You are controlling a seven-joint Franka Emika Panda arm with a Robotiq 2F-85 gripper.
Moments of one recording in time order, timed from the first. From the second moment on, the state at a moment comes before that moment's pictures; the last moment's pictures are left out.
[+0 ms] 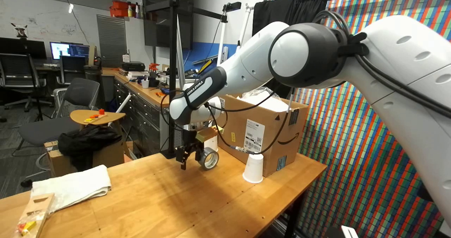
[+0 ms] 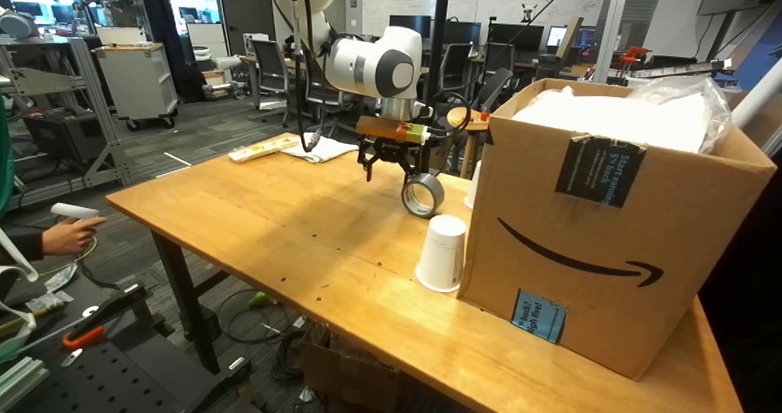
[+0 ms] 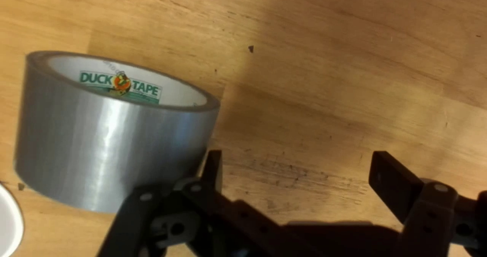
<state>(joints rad) -0.06 0.82 0.04 -1.46 -0.03 2.23 -0.34</state>
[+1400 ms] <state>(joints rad) -0.16 0.68 -0.01 -1.50 -0.03 2.23 -0.33</state>
